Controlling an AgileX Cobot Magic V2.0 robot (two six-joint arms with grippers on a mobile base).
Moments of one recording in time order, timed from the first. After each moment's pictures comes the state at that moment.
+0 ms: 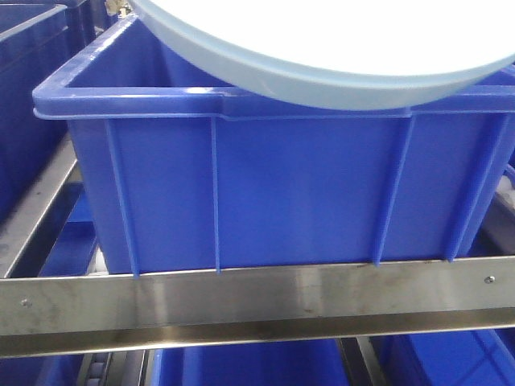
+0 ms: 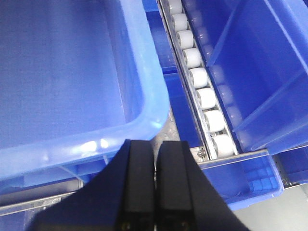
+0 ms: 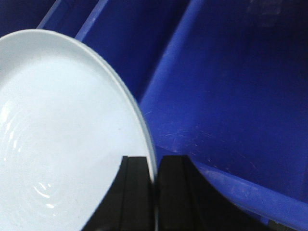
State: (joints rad) left arm -0.16 0.69 -0.50 -0.16 0.50 0.08; right arm 0.35 0.89 -0.83 0.60 0.59 -0.31
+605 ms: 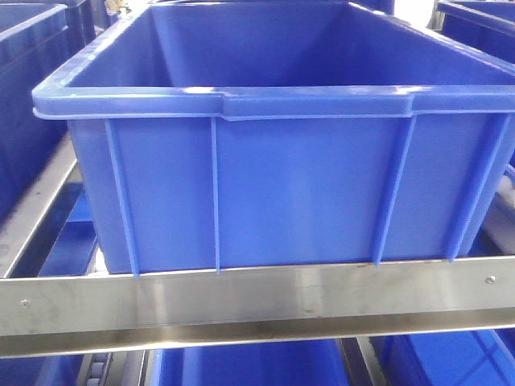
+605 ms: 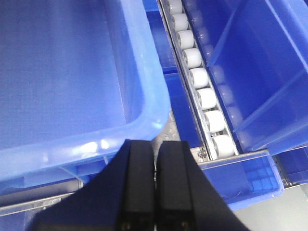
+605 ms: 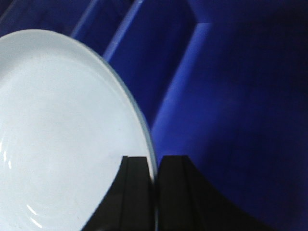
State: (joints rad) left arm -0.16 0.69 -0.50 -0.16 0.50 0.08; right arm 0.29 1.20 -1.21 0.60 0.67 -0.26
